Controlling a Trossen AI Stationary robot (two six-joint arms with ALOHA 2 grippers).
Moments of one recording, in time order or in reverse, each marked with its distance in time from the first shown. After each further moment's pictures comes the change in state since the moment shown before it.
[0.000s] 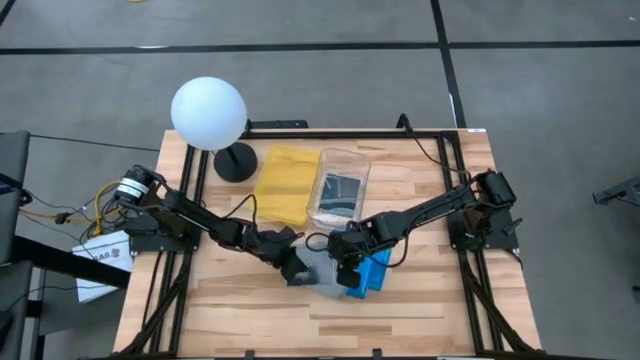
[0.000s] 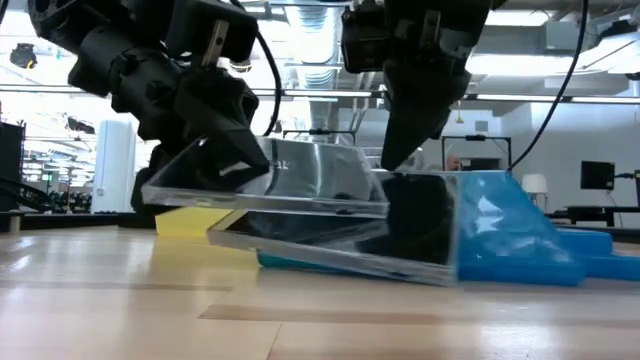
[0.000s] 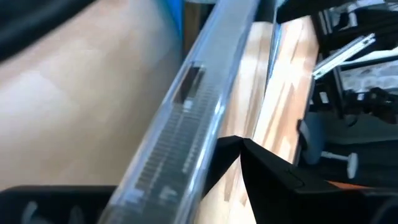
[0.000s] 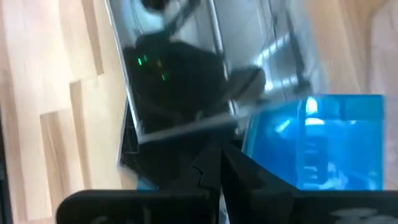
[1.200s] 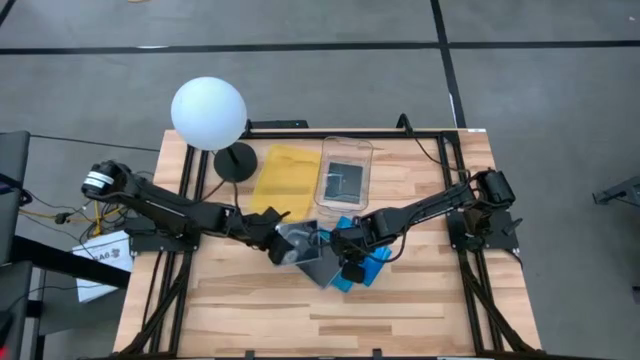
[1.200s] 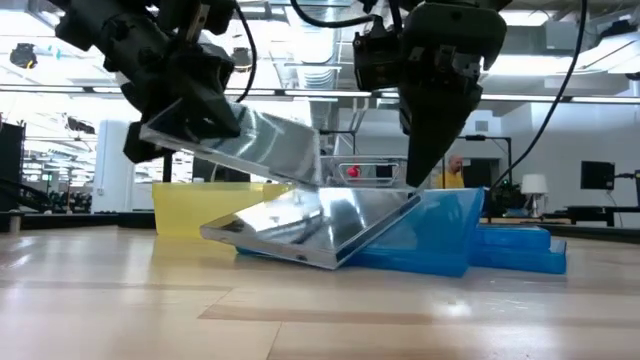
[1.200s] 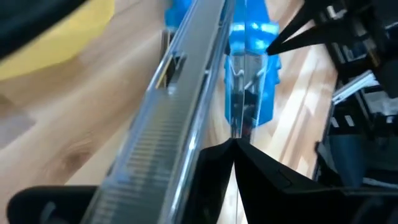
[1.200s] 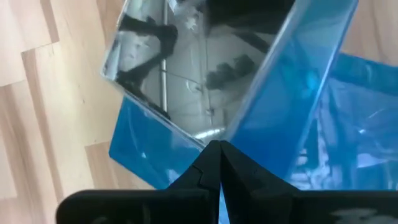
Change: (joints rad) left arm 0.049 -0.313 -0.004 -0.360 -0.109 0.087; right arm -0.032 0.000 -0.003 -0.110 -0.008 -0.027
